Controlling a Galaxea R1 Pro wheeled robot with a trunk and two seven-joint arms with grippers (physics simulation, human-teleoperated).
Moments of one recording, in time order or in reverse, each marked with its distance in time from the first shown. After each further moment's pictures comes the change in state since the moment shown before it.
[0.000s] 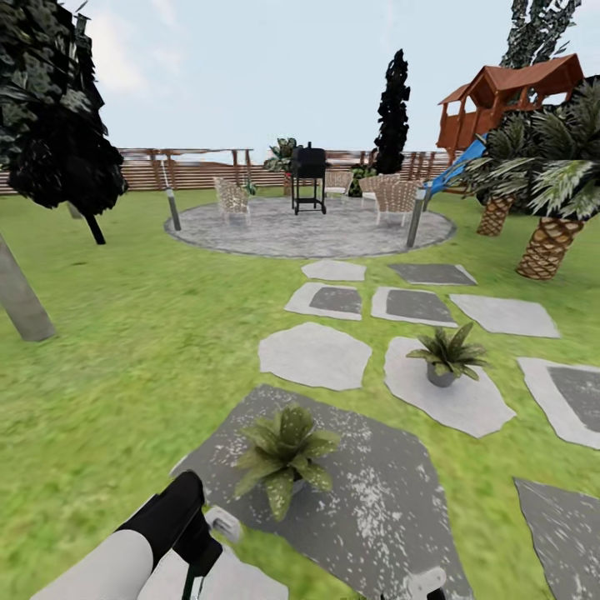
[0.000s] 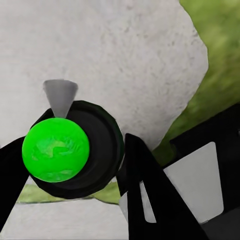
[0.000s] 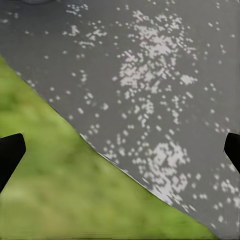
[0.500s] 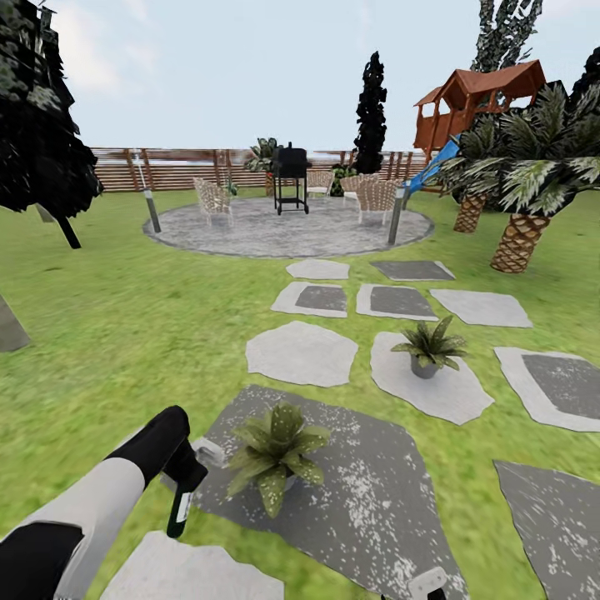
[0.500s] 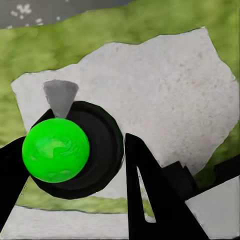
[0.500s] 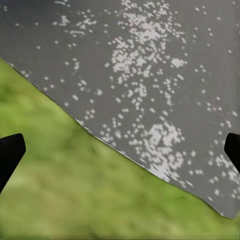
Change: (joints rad) left arm -0.230 0.079 -0.001 0.010 -0.095 0.009 -0.102; right arm 0.000 -0.001 0.000 -0.001 0.000 0.000 0.000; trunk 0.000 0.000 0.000
